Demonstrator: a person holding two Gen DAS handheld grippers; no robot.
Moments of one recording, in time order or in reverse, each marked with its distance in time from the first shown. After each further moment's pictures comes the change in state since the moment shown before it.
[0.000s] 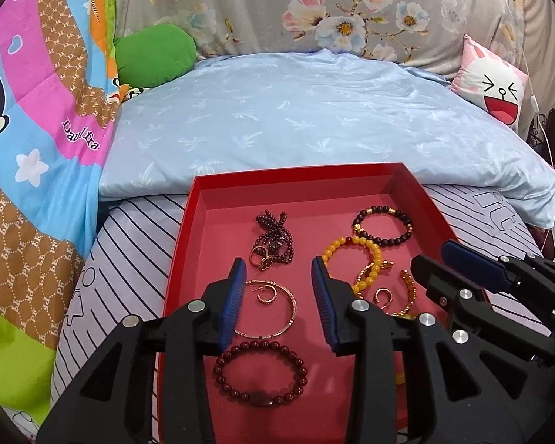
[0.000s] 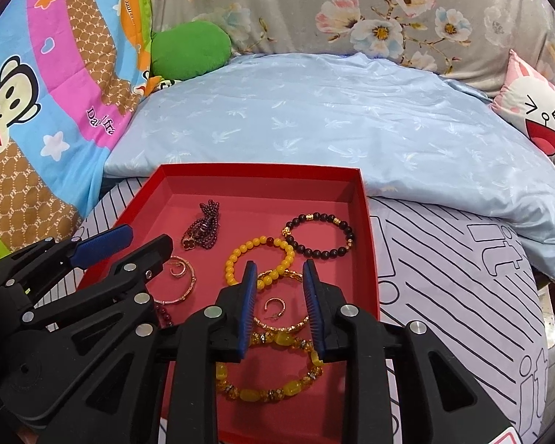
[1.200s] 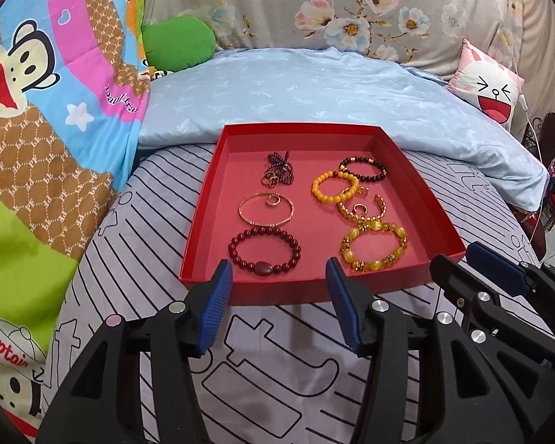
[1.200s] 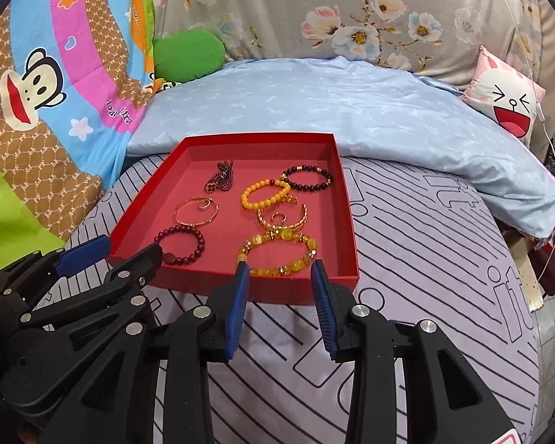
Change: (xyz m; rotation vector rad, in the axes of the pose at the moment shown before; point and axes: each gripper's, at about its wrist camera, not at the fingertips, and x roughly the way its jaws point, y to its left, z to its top) left arm -0.078 -0.001 -0.078 -0.061 0.018 0.015; right arm -0.081 0.013 -0.080 0.035 -0.015 -0.046
